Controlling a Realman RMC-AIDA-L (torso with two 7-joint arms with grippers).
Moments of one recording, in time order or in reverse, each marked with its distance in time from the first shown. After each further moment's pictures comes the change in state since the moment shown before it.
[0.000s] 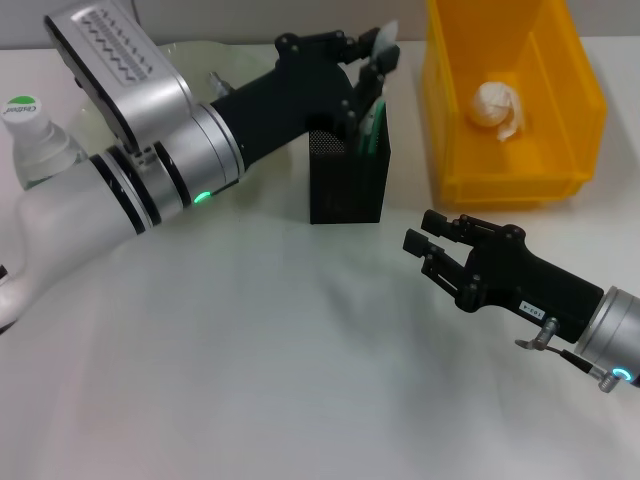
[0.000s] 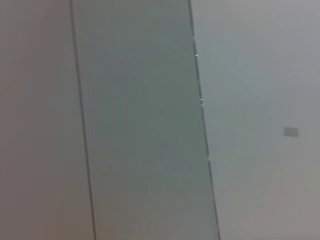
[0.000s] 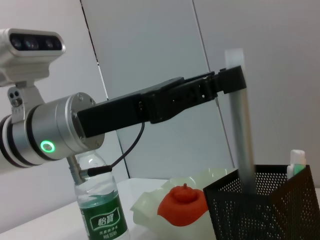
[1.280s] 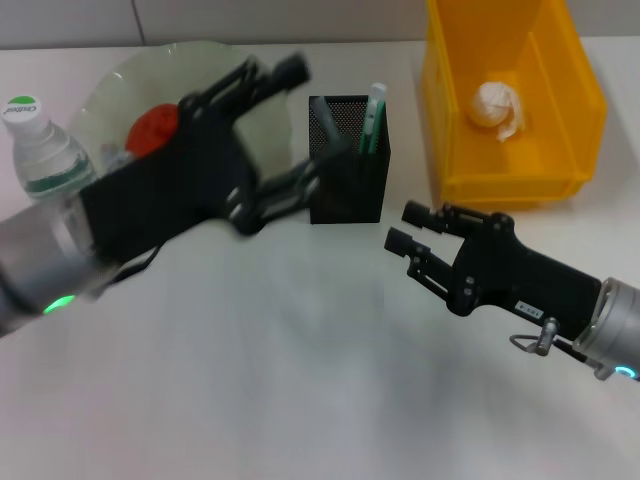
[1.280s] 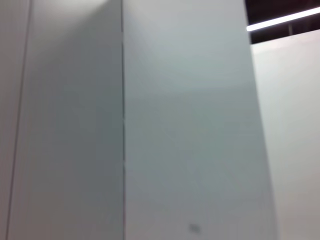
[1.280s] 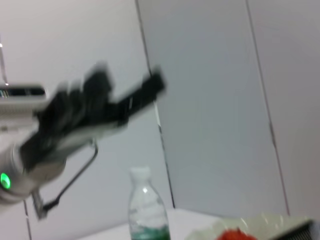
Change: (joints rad) left arm 0.214 0.064 -0.139 0.008 0.165 0.593 -0.126; right arm 0.000 -0.004 -0.003 -0.056 -0.058 -0.110 -0.035
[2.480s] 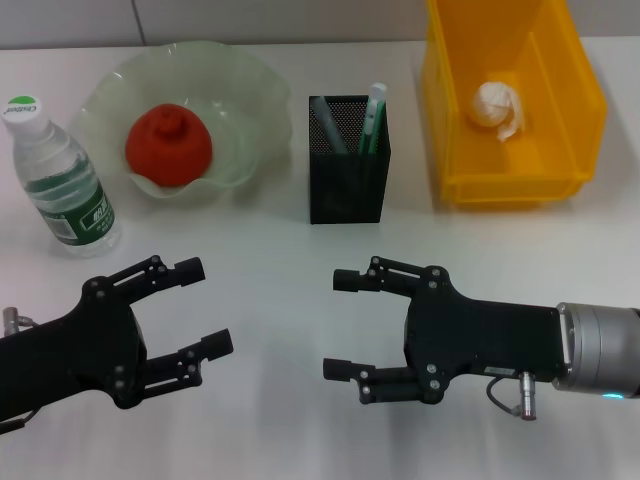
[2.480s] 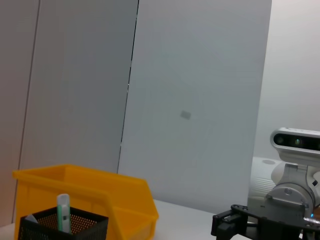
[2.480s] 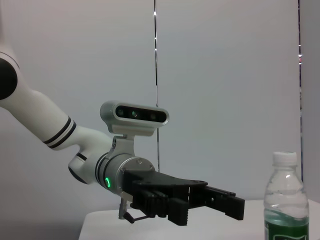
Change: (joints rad) left arm 0.155 0.046 -0.401 -0.102 0.590 0.160 -0.136; right arm 0.009 -0.003 -0.052 -0.210 -0.298 -0.087 0.051
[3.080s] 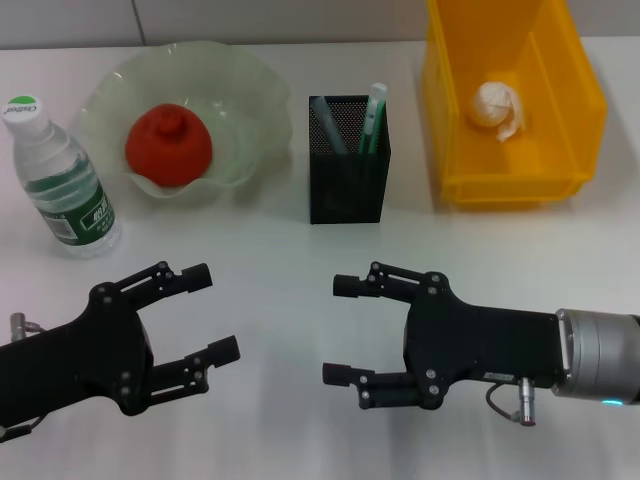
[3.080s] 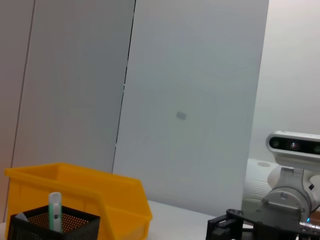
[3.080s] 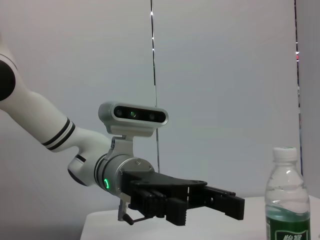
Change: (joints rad) left arm 0.000 -0.009 0.000 -0.008 0.008 0.007 0.000; right arm -0.004 0.004 0.000 0.013 0.000 0.000 0.001
